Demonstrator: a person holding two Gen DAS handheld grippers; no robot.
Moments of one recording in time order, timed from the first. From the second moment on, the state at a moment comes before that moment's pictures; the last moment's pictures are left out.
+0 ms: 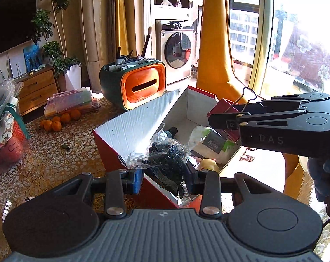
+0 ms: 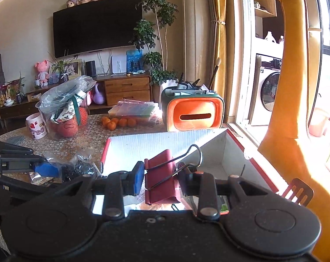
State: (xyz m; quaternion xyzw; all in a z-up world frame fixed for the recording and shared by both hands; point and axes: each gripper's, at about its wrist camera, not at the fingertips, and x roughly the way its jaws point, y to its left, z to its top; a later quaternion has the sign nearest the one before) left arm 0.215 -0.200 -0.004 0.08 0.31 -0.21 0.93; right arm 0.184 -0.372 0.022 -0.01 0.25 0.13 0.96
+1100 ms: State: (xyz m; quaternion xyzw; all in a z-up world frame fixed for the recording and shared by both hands) left arm 0.340 -0.255 -0.057 0.12 0.45 -0.22 0.86; right arm 0.275 -0.392 -0.045 -0.07 0.36 0.14 0.92
